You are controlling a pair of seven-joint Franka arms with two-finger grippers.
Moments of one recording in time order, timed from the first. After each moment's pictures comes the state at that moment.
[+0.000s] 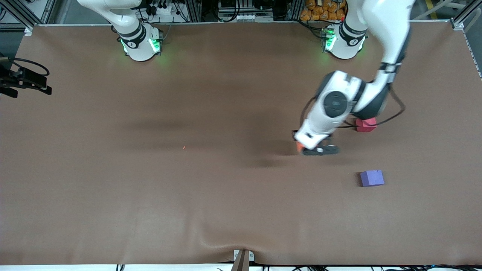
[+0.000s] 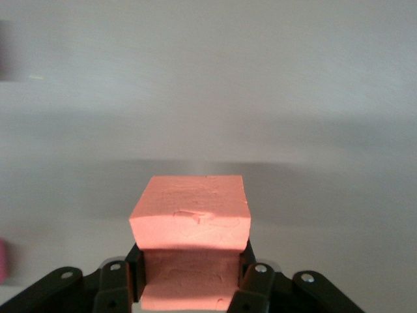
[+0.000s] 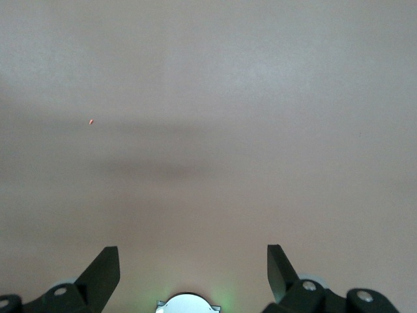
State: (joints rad) left arm -0.27 0.36 -0.16 -1.88 0.07 2.18 -0.53; right arm 0.00 0.05 -0.07 -1.44 0.02 1.37 -0.15
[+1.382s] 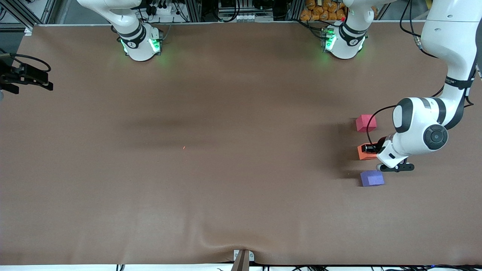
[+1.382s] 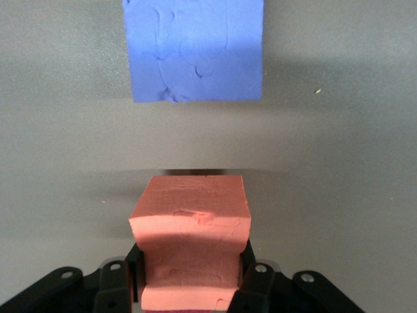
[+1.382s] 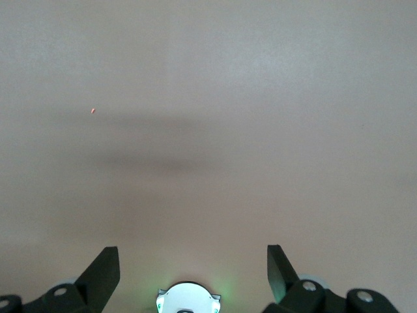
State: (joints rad) left arm 0.17 0.48 -0.17 -1.94 0.09 2.24 -0.06; right arm 0.01 0.05 -0.07 -1.43 0.01 1.32 -0.15
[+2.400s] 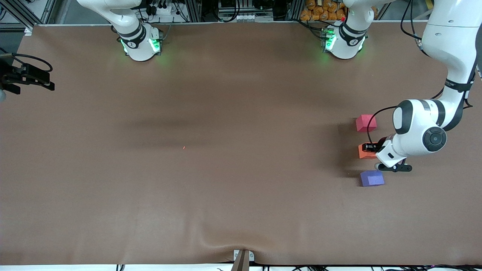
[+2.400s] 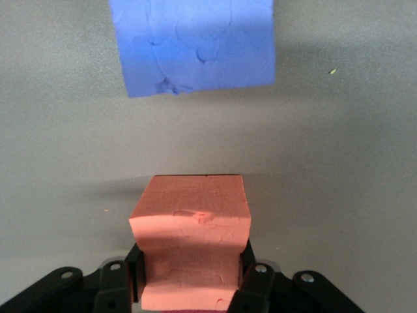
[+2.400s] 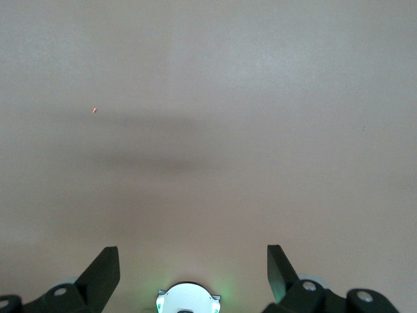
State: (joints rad) left arm 0.19 0.51 -0.18 -1.94 0.10 2.25 0.01; right arm 0.02 0.05 -0.07 -1.43 0.01 1.32 -0.15
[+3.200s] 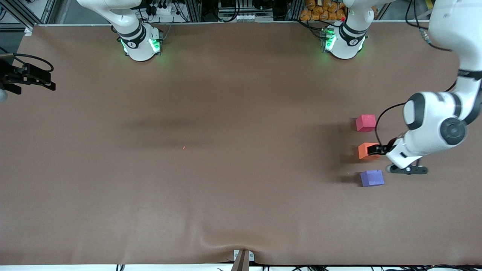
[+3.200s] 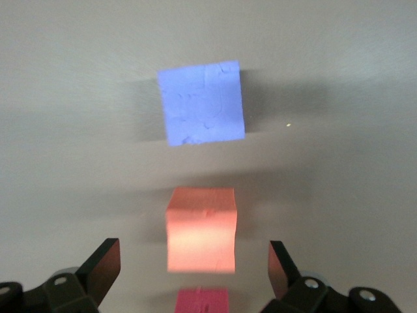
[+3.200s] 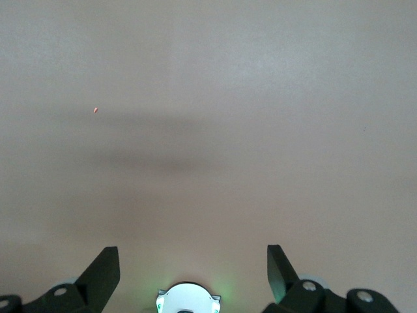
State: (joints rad) left arm 0.19 0.37 -0.19 -1.85 0.10 2.12 0.01; right arm 0.02 0.05 -0.07 -1.43 0.01 1.33 -0.15
